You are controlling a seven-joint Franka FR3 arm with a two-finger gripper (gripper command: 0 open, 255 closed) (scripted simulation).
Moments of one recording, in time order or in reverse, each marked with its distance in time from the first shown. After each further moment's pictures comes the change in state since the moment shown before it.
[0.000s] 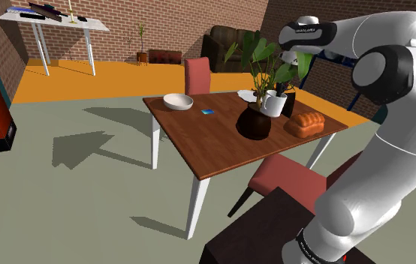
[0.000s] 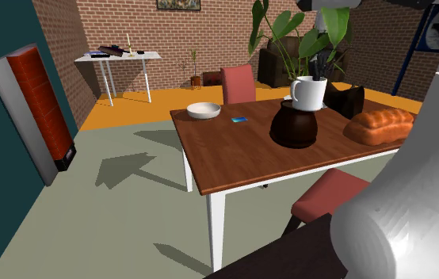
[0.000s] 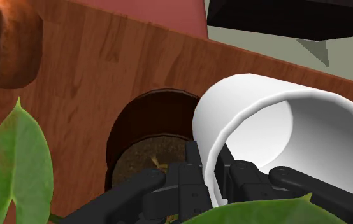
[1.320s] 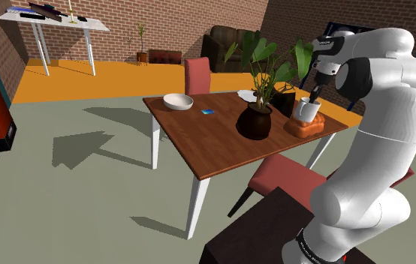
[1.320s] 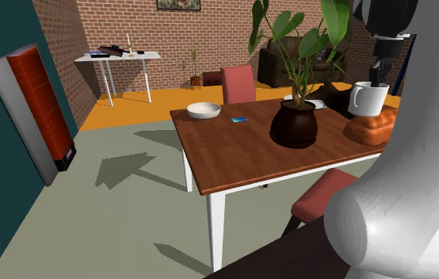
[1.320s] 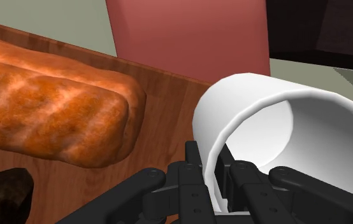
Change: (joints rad) arm -0.252 0.227 -0.149 0.223 0.104 -0.016 -0.399
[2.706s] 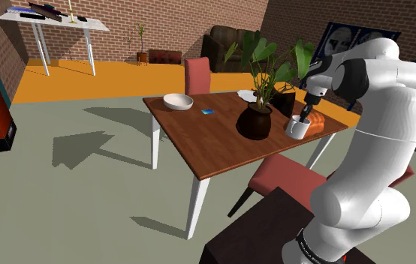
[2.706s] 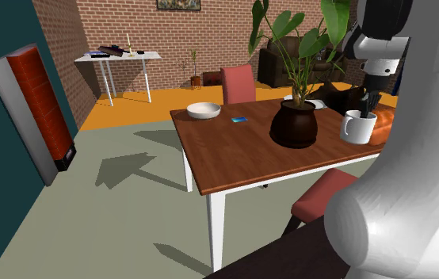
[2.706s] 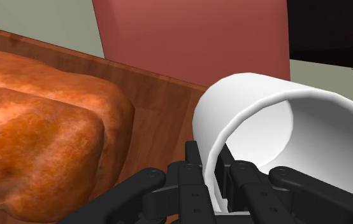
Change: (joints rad) arm 0.012 0.024 0.011 -0.251 0.016 0.271 -0.009
